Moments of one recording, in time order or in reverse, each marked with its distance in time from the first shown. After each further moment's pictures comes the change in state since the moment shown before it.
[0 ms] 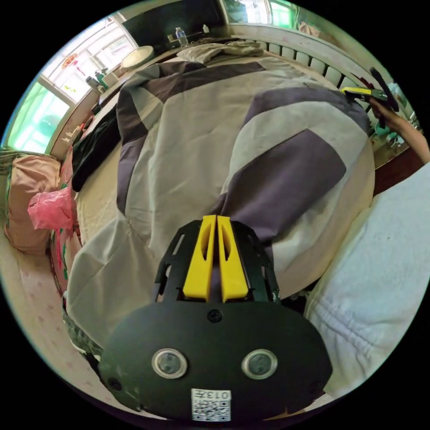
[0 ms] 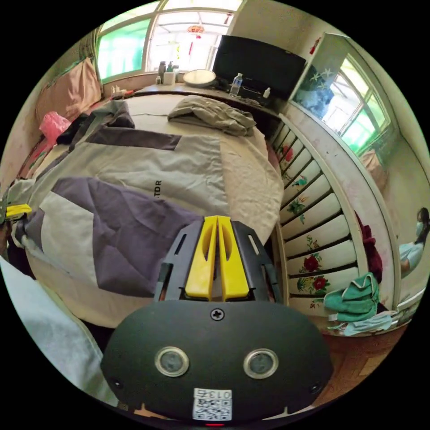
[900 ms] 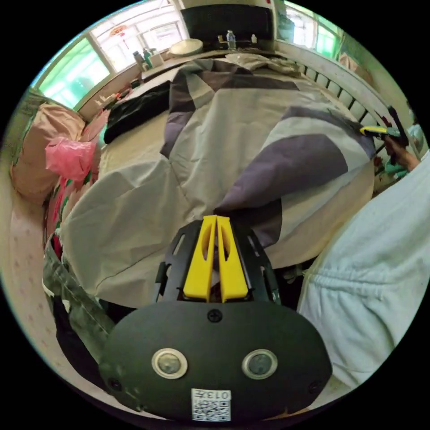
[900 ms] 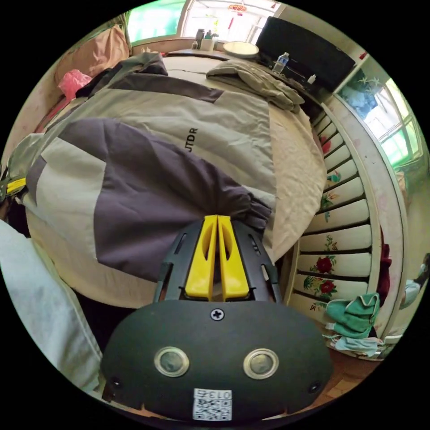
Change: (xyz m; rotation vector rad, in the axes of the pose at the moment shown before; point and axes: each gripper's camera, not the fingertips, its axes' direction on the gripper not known) left arm -0.078 0.085 -0.034 -0.001 -0.010 -0.198; right arm -0.030 -0.020 0.032 -0.149 -0.141 -0.076
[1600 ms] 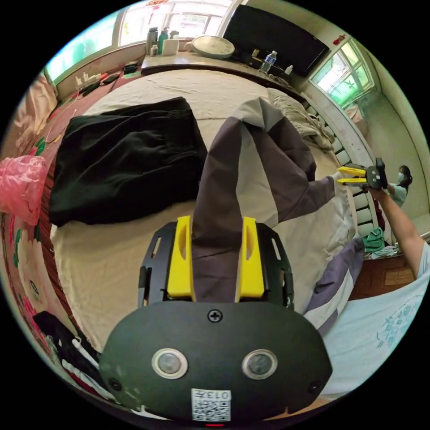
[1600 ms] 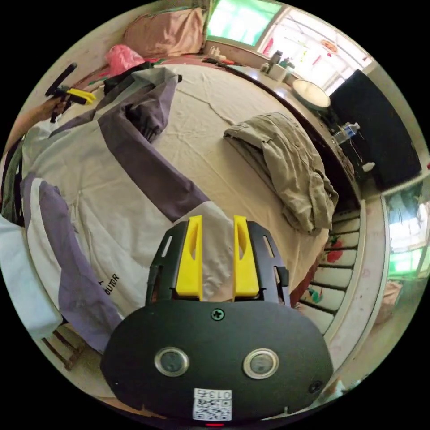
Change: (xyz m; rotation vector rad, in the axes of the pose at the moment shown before) left arm -0.245 -0.297 0.045 0.078 0.342 -0.206; right arm 0.004 -0.341 0.061 -0.032 0.003 -0.633
